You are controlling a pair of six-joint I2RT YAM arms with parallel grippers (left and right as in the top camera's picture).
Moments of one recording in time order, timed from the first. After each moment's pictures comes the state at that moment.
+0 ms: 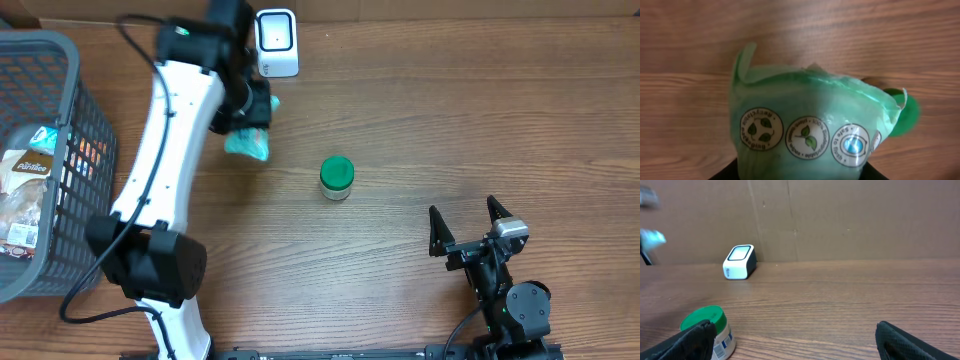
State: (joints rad) left arm -0.25 1.99 2.03 -1.46 0.07 -0.31; right arm 0.20 0.01 0.02 -0.03 0.00 0.12
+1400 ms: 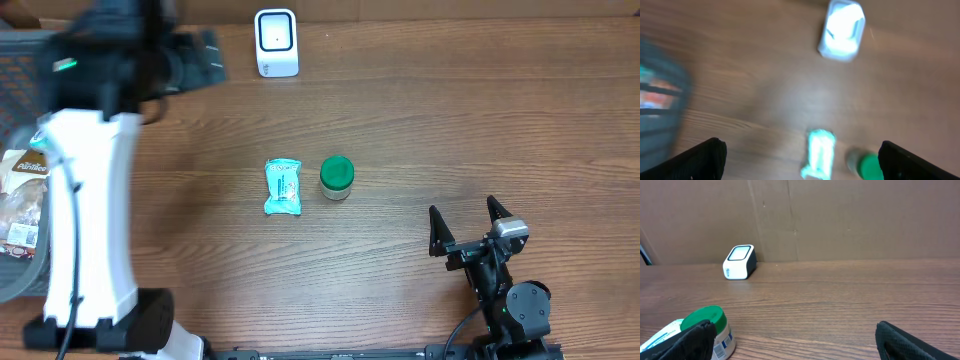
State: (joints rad) left arm -0.05 1.74 2.26 -1.42 -0.06 -0.35; right arm 0.20 0.01 0.02 -0.03 0.00 0.12
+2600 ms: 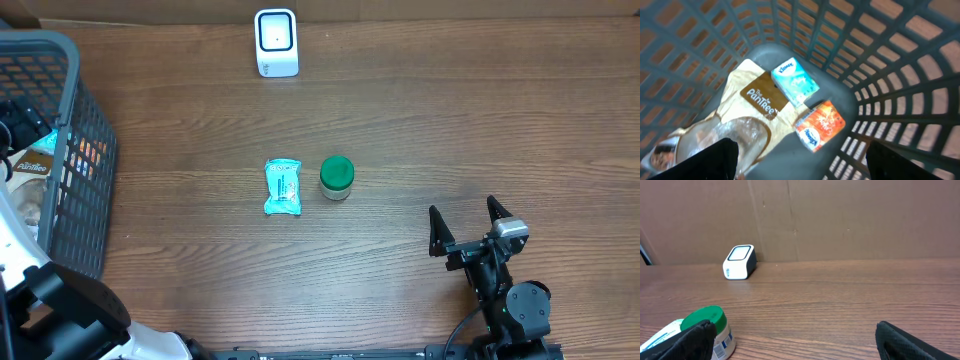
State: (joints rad) left arm 0.65 1.75 1.69 -0.86 0.07 0.02; right arm 0.20 0.01 0.02 -0.03 0.00 0.12
